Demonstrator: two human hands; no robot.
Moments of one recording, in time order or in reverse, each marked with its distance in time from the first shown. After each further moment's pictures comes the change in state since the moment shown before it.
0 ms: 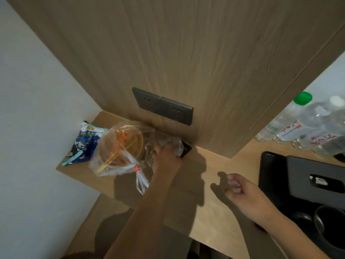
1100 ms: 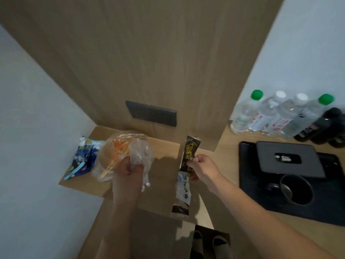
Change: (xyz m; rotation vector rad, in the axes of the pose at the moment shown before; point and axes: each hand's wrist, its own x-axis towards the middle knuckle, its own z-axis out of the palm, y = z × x) left_hand -0.138 -0.050 -0.091 -0.643 0.349 0.142; right_hand 0.001 -0.076 0.040 0.550 0.127 0.027
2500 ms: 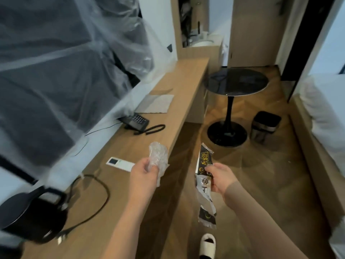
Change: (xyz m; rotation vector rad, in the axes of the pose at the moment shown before) left_hand -0.763 0.285 0.569 0.101 -1.390 0.910; right_hand -0.545 0.498 -0.668 1.130 1.279 0.069
